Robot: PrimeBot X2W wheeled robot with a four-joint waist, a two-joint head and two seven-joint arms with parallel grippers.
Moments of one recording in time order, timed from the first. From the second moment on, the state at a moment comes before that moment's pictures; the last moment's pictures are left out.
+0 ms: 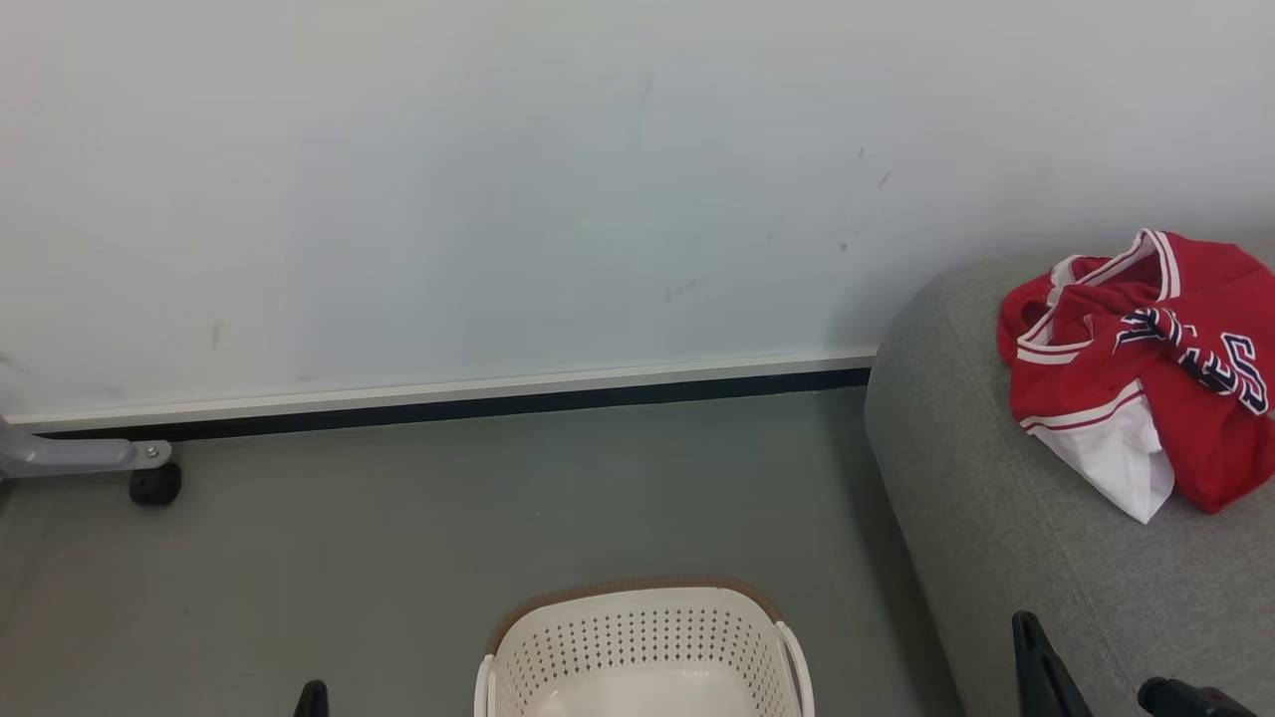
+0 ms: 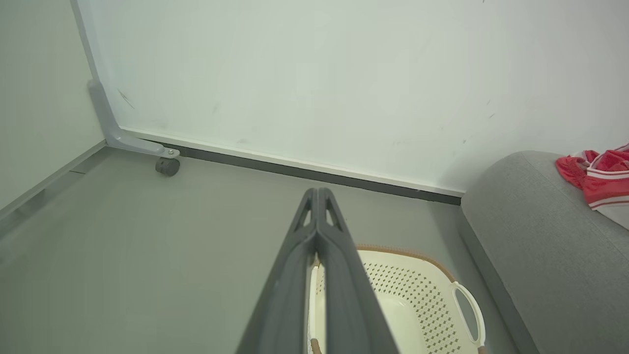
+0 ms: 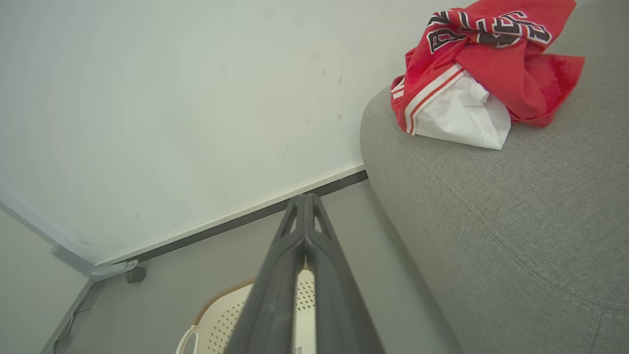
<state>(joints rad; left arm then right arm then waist) 0.21 0.13 -0.12 0.14 -0.45 0.10 -0.20 0.15 -0.09 0.14 0.05 0.47 -0.07 -0.11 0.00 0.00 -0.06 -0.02</state>
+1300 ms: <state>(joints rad) 0.08 0.09 -0.02 0.21 -0.98 0.00 -0.05 0.04 -0.07 0.01 0.17 0.99 0.01 0.00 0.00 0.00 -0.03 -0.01</state>
